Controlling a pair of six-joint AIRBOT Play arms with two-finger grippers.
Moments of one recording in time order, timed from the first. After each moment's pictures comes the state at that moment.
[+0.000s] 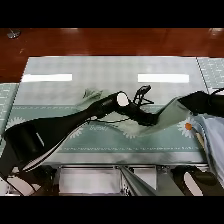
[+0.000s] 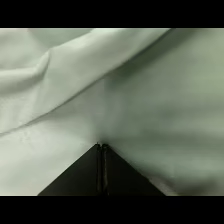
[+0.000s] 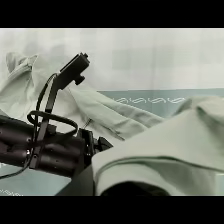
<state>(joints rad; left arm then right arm) -0.87 -1.83 1.47 0.58 -0.85 -1.41 -0.09 -0.63 0.95 -1.05 1.31 1.59</state>
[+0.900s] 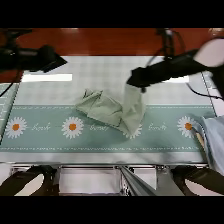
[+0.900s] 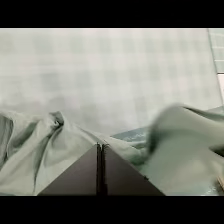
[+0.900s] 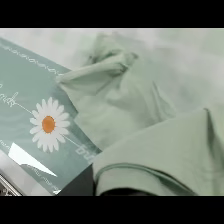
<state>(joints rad) -0.05 -1.03 1.27 0.88 -1.12 -1.48 0.41 -1.28 1.44 -1.02 1.18 1.56</state>
